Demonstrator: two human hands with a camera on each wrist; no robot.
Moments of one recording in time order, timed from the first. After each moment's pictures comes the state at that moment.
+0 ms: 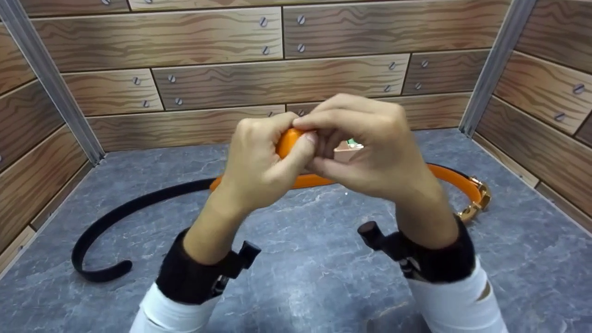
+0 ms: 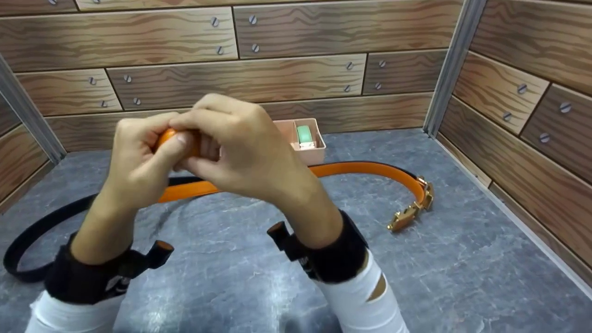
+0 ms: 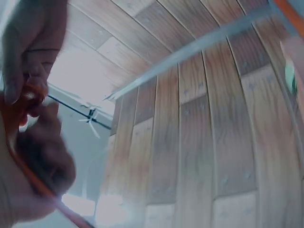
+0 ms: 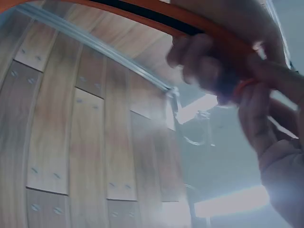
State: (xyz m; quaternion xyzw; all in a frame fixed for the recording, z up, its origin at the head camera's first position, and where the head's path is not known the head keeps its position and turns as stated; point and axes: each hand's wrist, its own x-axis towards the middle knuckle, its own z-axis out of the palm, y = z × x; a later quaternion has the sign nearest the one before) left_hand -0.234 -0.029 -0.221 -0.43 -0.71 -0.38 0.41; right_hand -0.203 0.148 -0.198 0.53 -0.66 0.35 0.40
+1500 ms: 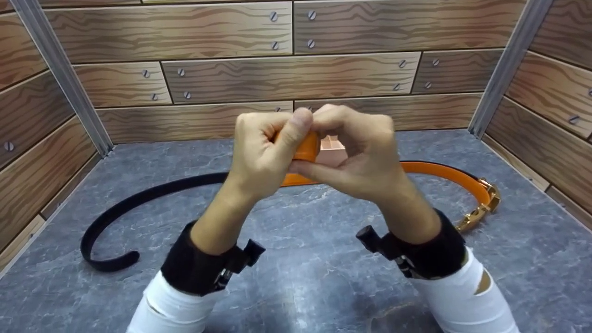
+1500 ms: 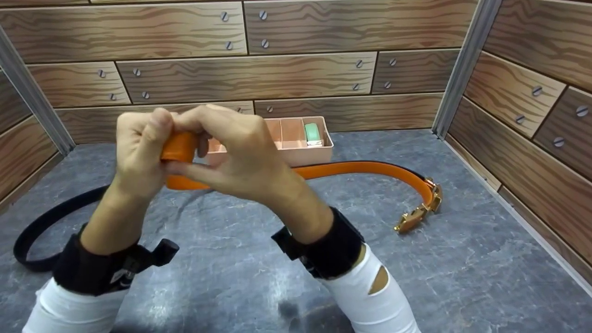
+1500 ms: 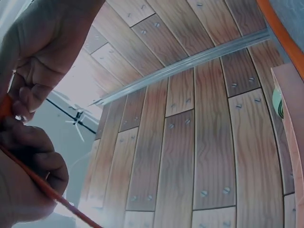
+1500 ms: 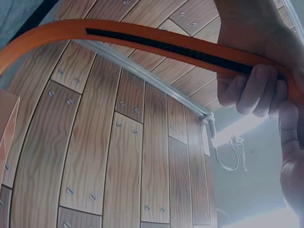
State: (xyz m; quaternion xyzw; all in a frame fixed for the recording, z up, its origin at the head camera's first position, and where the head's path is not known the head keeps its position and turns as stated) left_hand -0.237 -0.033 -0.226 -0.44 -0.64 -0.53 0.34; right_hand -0.226 0.123 -0.216 0.61 -0.52 0.49 0.34
